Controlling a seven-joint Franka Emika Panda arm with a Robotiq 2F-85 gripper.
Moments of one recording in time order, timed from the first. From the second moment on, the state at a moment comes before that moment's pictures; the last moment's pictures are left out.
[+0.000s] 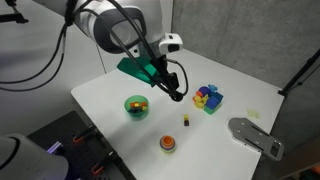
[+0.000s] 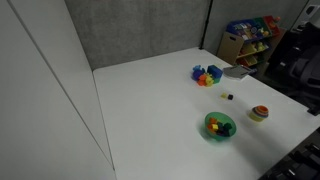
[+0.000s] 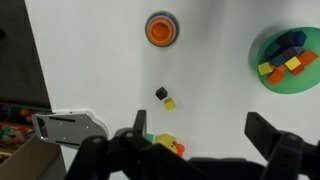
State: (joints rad) arm -0.12 -0.23 -0.17 -2.52 -0.17 2.46 -0.20
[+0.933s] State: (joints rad) arm -0.12 0.37 -0.14 -2.19 -0.08 2.70 -0.05
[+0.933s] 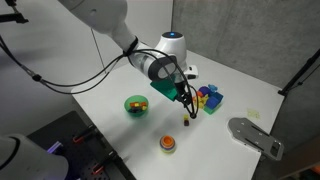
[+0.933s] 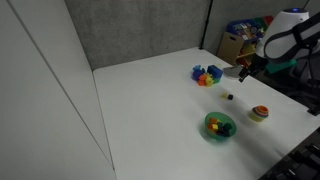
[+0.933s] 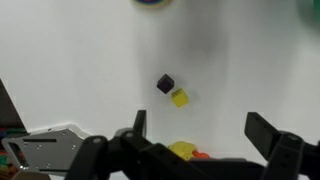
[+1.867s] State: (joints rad) arm -0.11 0.60 -0.16 -2.01 -0.04 2.70 0.14
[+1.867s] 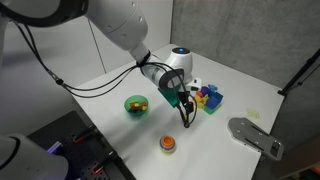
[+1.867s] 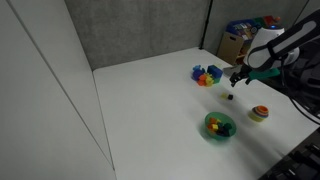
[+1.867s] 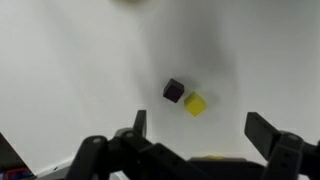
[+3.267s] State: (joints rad) arm -0.08 1.00 -0.21 -1.67 0.14 2.70 0.41
